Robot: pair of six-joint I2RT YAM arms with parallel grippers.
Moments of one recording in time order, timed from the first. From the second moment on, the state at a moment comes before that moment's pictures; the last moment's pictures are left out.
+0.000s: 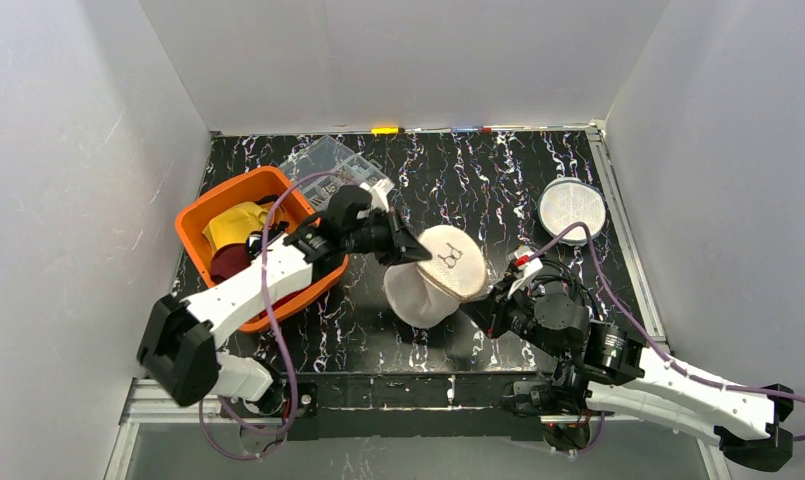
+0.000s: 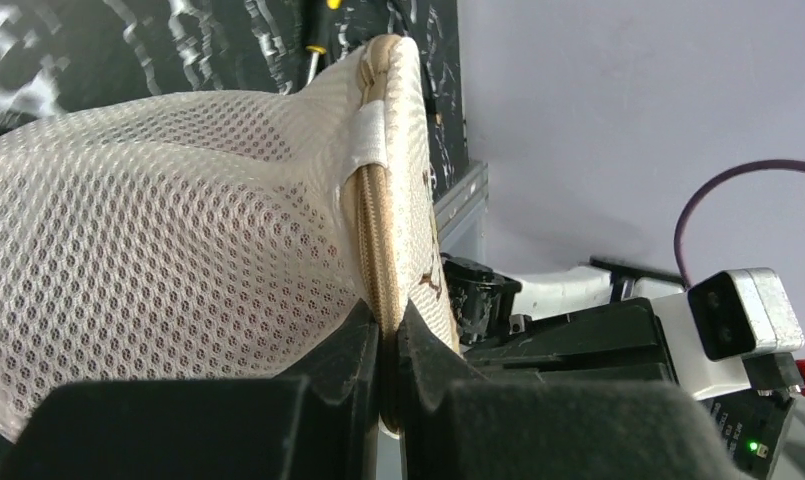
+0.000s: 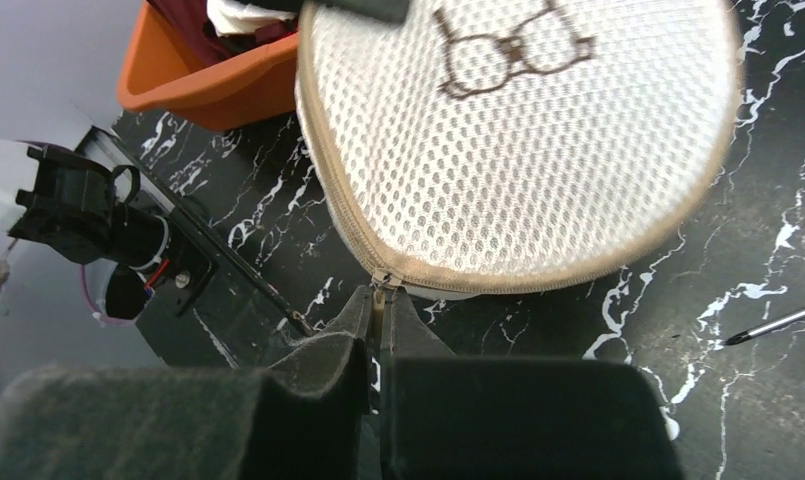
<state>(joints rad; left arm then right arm) -0.70 1.30 0.95 -0.19 0.40 -1.03 1.19 0.44 0.50 -0.34 0.31 0.57</state>
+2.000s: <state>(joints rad) -0.94 1.15 0.75 -0.22 0.06 -1.18 1.23 0.63 0.42 -0.06 0.15 0.64</state>
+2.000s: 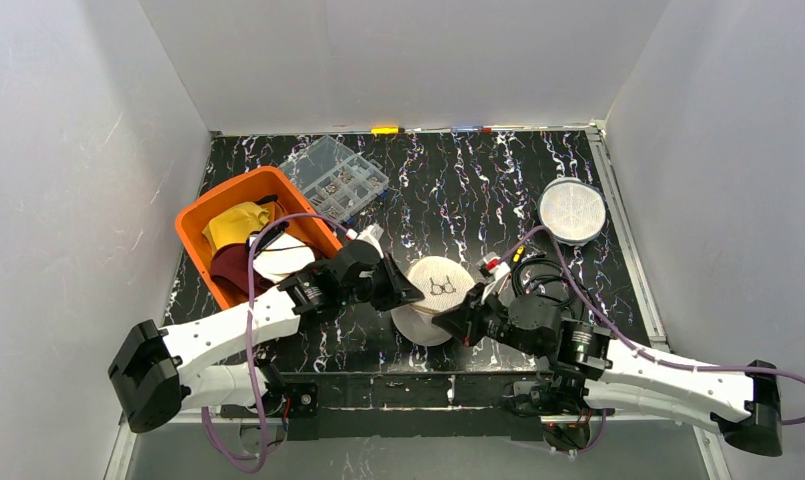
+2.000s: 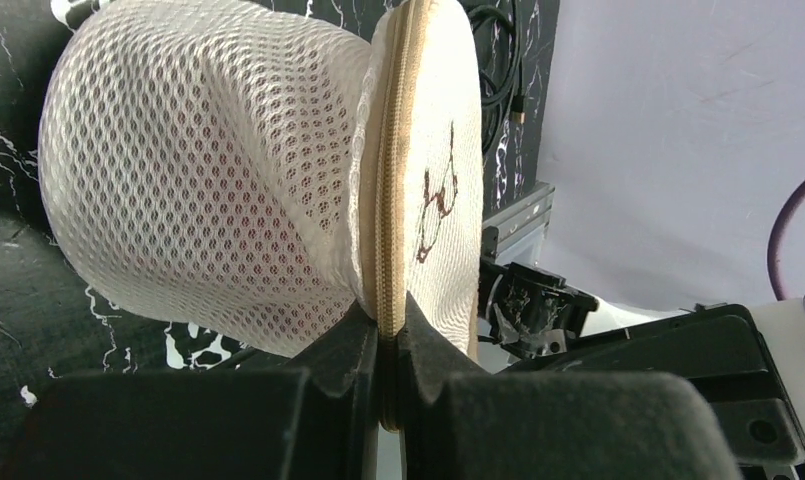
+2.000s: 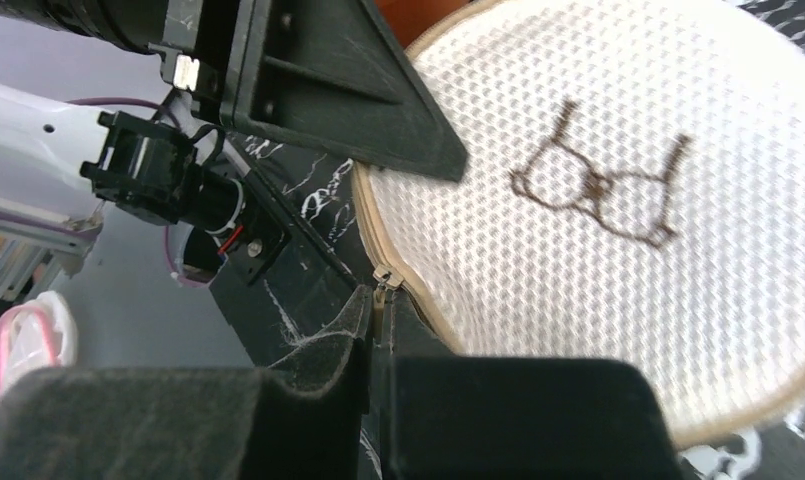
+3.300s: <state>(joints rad) -0.85 0.76 0.60 -0.36 0.18 -1.18 1.23 0.68 0.41 -0.08 0.17 0.64</state>
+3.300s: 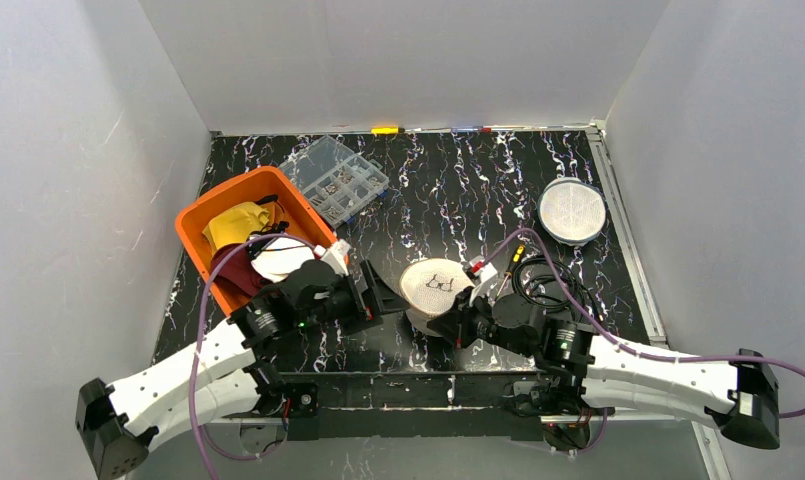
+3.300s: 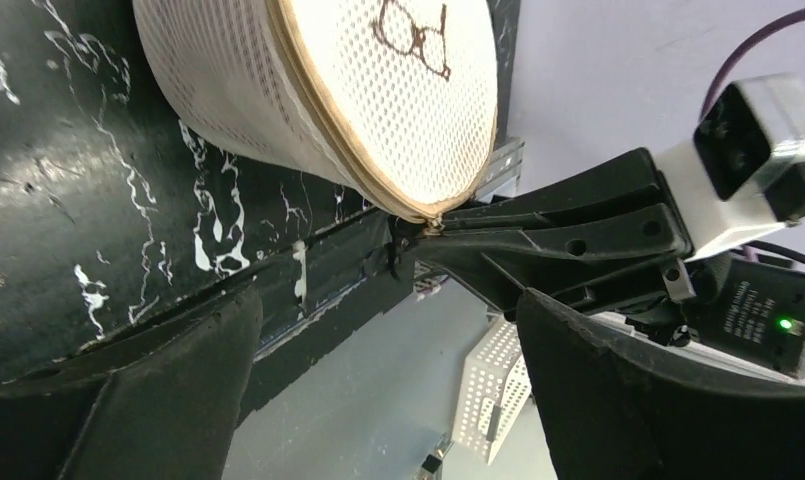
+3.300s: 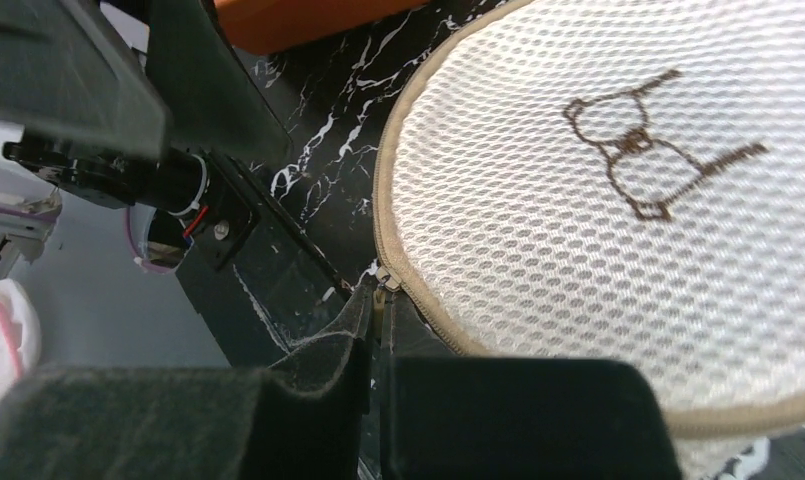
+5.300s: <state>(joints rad) -0.68 1.11 0.72 -0.22 0.49 -1.00 1.28 0.52 0.40 -0.27 0.29 0.62</state>
